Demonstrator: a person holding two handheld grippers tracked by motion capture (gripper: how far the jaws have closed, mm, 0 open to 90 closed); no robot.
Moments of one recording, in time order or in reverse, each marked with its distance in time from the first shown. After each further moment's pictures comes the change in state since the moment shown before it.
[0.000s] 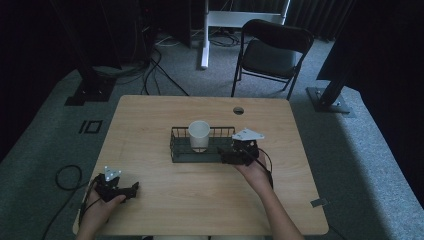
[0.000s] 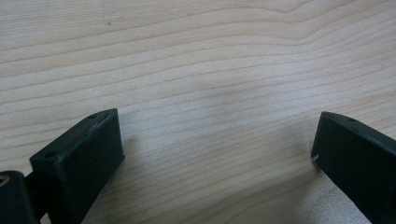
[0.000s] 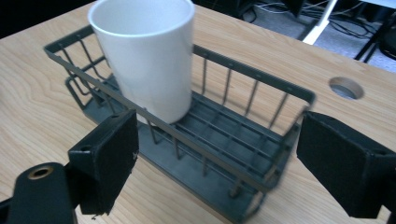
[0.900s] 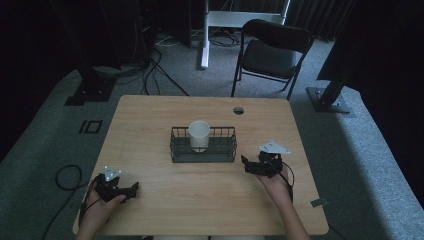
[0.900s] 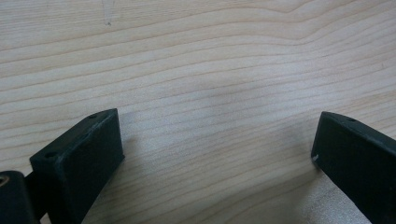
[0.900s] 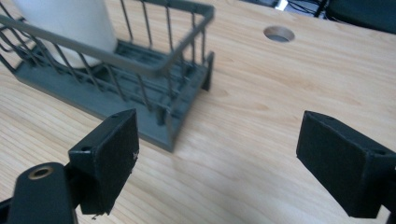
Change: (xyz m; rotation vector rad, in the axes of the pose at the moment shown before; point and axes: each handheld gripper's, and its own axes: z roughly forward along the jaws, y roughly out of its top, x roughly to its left) left arm 0.000 0.000 0.000 0.001 0.000 -0.001; right arm -0.046 -0.062 -0.031 0.017 -0.118 0.090
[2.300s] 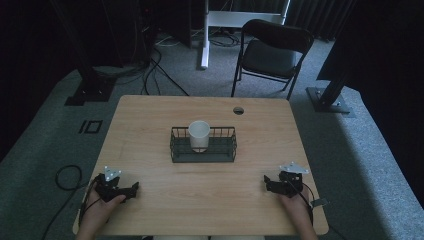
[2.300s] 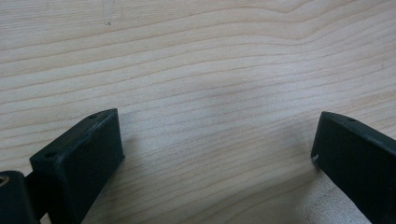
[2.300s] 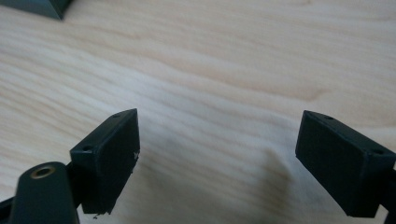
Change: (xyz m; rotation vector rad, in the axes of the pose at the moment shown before) left arm 0.000 0.000 0.000 0.000 0.001 0.001; right arm -0.050 -0.089 -0.015 0.165 -0.129 0.068
